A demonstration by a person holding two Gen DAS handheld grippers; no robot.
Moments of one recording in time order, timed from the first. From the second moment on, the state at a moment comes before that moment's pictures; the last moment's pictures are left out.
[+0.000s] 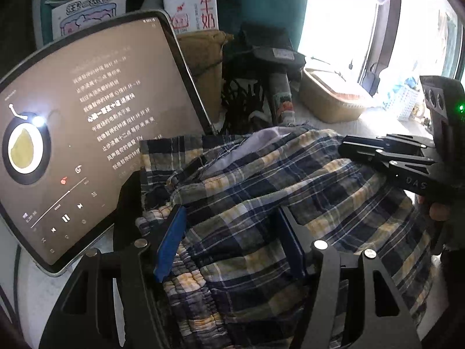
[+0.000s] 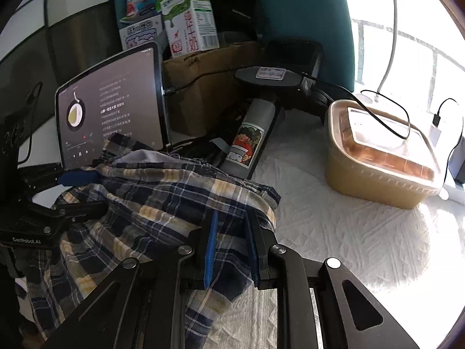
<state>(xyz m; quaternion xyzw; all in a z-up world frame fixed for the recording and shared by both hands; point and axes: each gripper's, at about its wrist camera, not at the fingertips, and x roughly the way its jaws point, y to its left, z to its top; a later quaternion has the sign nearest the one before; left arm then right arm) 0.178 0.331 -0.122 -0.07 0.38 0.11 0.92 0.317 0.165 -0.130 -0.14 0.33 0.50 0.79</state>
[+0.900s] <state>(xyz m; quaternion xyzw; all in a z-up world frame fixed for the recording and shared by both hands) 0.083 0.264 -0.099 -0.11 0.29 0.13 0.94 0.223 0.054 -0.095 -0.16 0.29 0.47 0.82</state>
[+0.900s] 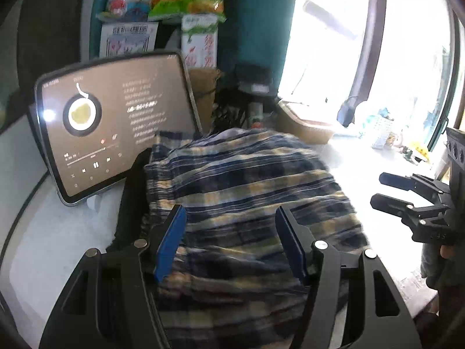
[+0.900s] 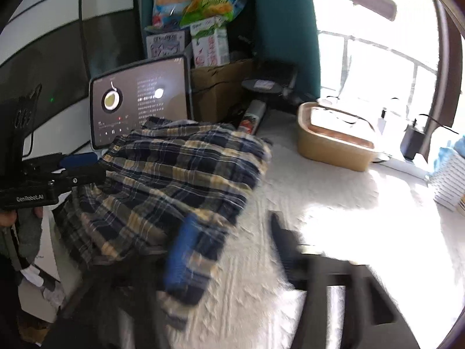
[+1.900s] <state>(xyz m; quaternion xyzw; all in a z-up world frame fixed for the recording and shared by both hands) 0.071 0.084 -0.072 -0.05 0.24 0.11 0.96 0.163 -0.197 -0.051 -0.10 0.25 0.28 0.92</state>
